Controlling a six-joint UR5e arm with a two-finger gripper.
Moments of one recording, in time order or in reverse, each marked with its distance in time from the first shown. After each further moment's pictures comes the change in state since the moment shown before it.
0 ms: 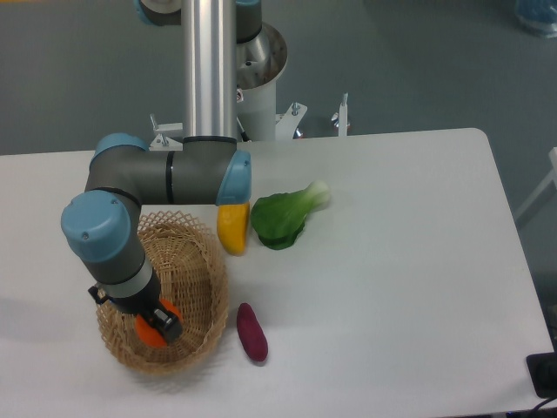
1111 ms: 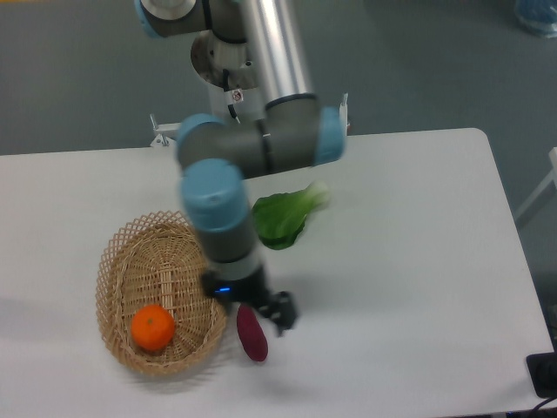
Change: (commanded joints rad) arm 0.388 0.104 -0.002 0.035 0.008 0.162
